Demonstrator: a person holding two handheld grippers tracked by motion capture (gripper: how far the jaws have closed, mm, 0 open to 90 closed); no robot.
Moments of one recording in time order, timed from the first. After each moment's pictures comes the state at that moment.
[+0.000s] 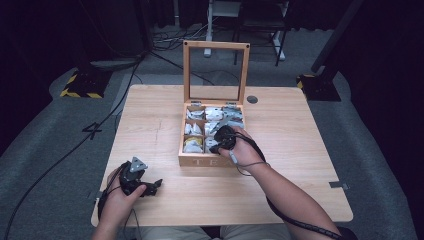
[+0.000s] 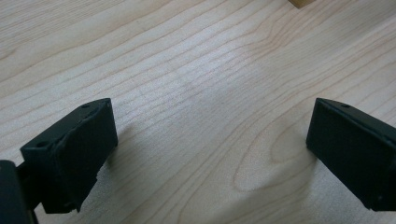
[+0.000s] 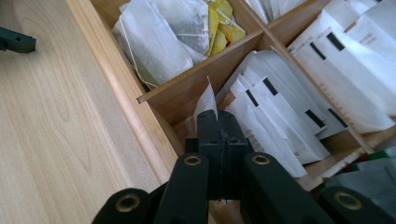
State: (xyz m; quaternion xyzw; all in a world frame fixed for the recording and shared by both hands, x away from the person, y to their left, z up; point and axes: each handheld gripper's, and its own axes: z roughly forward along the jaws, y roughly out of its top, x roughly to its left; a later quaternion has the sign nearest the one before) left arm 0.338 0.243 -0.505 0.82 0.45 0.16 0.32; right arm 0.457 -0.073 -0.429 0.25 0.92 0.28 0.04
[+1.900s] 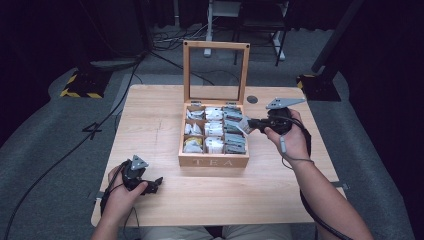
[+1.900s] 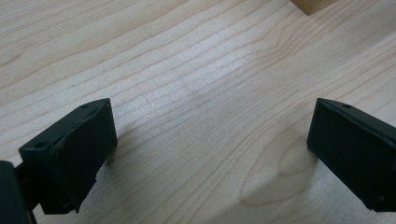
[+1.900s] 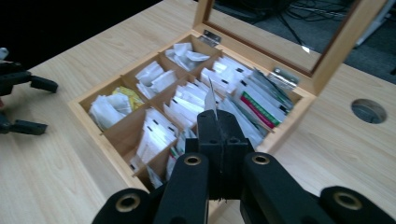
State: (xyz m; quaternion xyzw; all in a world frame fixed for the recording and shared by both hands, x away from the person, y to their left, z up) left arm 0.343 0.242 -0.506 0.81 0.46 0.16 0.32; right arm 0.443 -0.196 -0.338 0.33 0.83 0.43 0.14
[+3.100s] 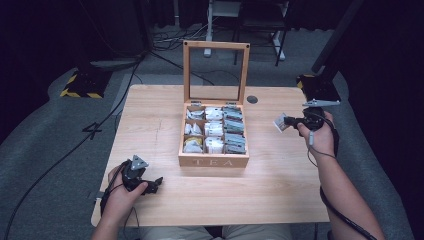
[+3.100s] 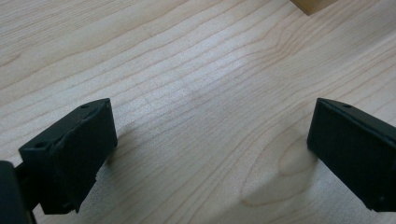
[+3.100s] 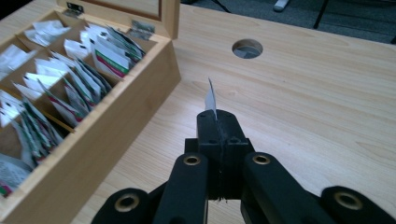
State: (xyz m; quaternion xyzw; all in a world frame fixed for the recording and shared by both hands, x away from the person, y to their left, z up) left arm 0.343 0.242 -0.506 0.81 0.46 0.16 0.32; right arm 0.483 -0.308 -0.380 0.46 0.77 0.40 0.18
